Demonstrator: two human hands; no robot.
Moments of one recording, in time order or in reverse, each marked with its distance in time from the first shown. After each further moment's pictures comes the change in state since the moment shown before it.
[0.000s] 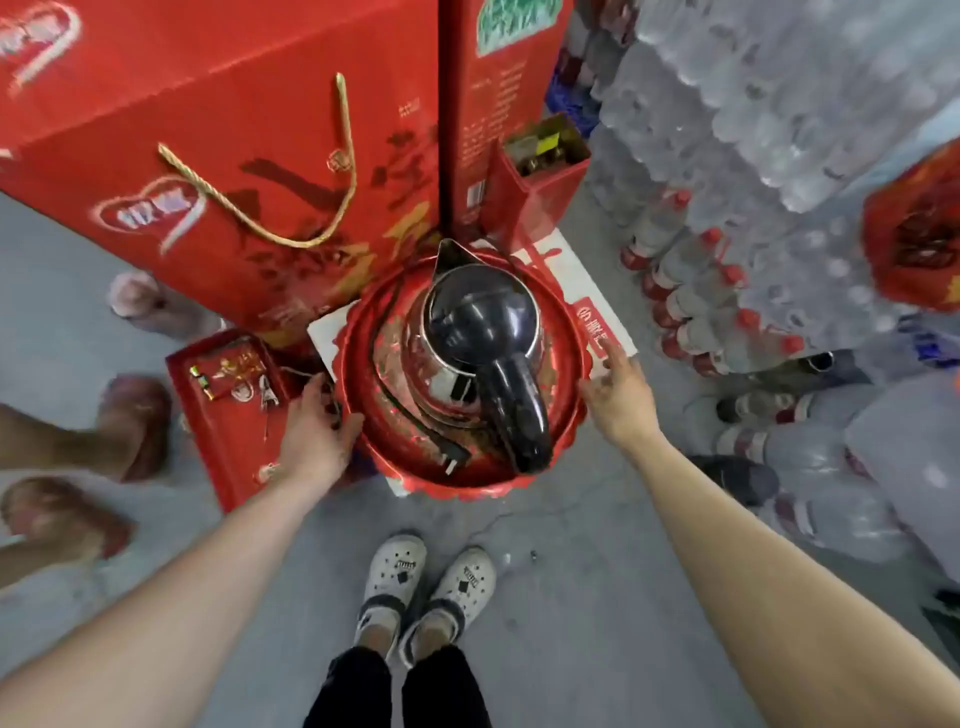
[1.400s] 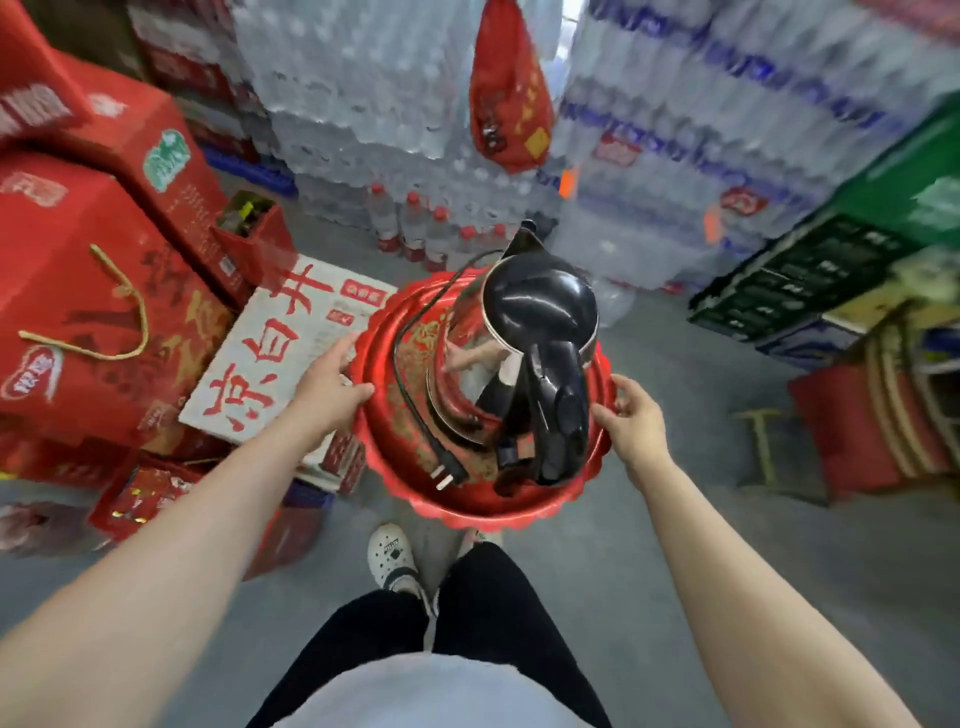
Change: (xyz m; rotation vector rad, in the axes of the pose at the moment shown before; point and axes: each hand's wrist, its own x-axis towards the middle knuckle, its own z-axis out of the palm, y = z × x) left_hand -0.226 0.196 -0.062 0.165 -0.671 0.533; right_hand -0.427 0.083 -0.112 0.698 0.662 0.572
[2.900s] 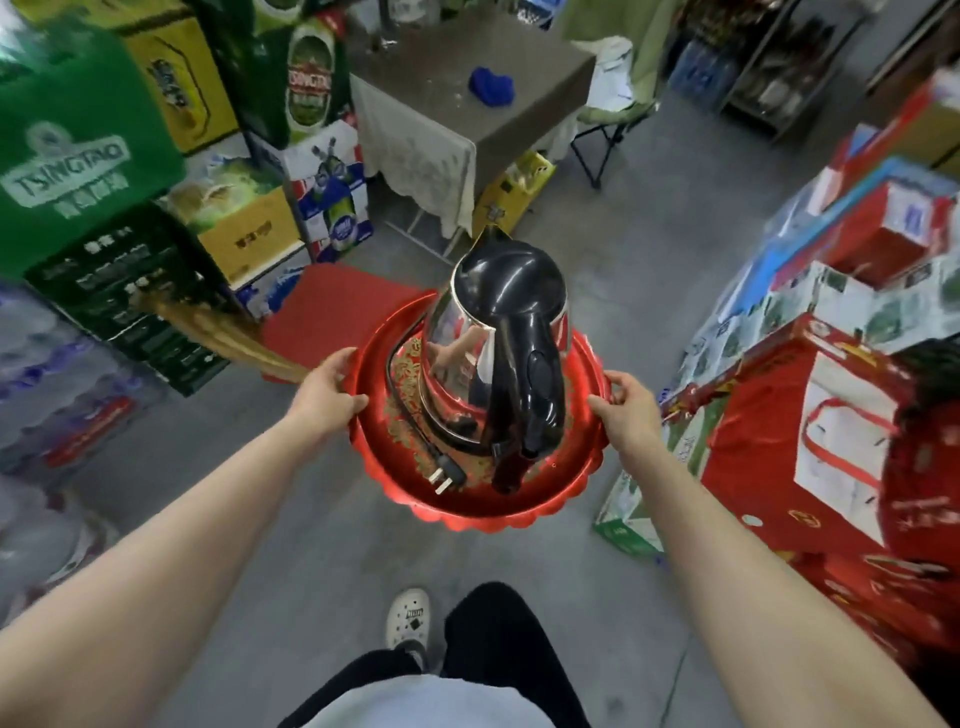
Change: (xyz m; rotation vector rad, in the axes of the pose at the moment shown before) left_hand -0.215 0.427 0.902 0.484 -0.932 0.487; right_hand -0.045 0.467 -0.737 0.430 0.941 0.620
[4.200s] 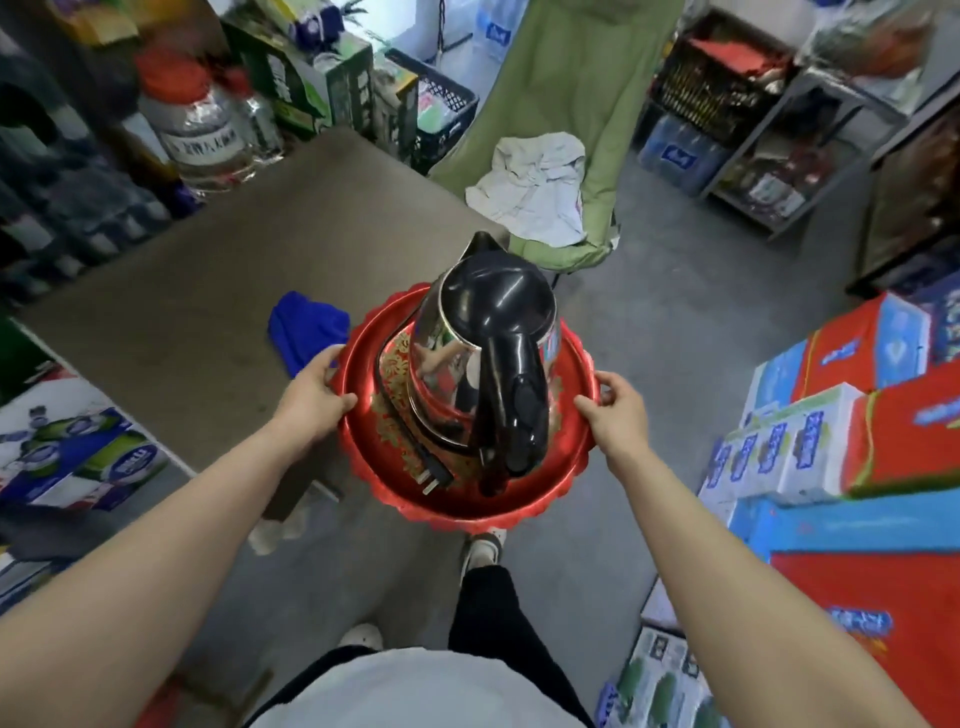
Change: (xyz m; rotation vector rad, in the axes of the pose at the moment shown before) left_hand 0.794 0.544 0.275 0.030 -0.026 -0.035; right_hand 0.944 -0.320 -0.084 0.050 0.038 -0.032
